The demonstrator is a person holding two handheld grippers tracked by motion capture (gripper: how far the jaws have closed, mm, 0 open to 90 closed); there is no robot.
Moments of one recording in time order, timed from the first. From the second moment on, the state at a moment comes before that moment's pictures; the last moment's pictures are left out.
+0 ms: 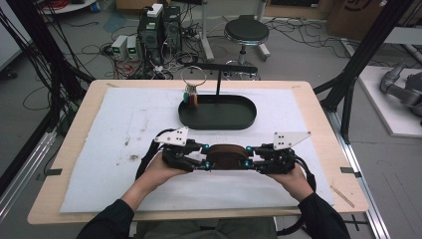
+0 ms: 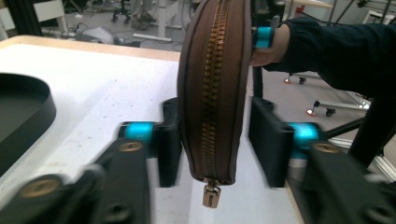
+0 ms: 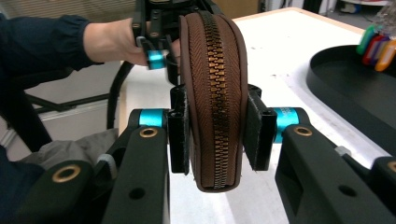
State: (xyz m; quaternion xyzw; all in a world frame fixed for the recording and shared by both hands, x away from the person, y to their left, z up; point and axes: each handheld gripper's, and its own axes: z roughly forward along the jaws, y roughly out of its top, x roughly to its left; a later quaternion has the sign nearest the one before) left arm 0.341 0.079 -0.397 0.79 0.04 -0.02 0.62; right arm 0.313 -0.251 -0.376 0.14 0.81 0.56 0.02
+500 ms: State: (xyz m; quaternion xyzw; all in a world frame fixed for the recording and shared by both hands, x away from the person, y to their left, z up) left arm 0.339 0.085 -0.388 0.80 0.03 -0.02 0.60; right arm 0.315 -0.250 -0.377 0.14 0.82 0.56 0.02
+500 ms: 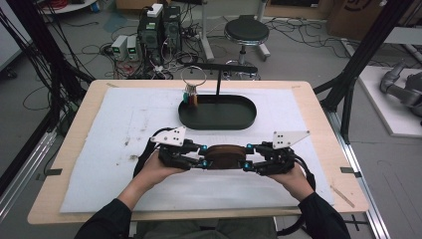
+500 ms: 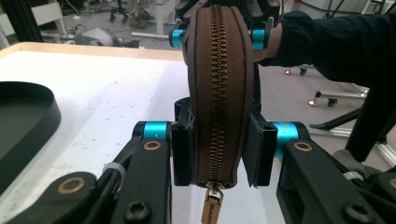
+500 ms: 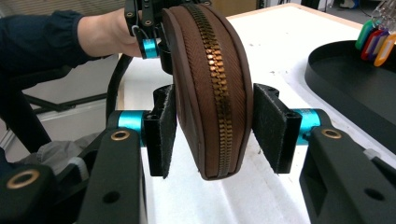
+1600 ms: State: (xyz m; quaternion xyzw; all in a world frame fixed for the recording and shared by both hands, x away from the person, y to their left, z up) left arm 0.311 0.152 -0.383 0.76 0.15 0.12 0.62; right arm 0.332 -0.254 -0.367 0.19 0.80 0.57 0.09
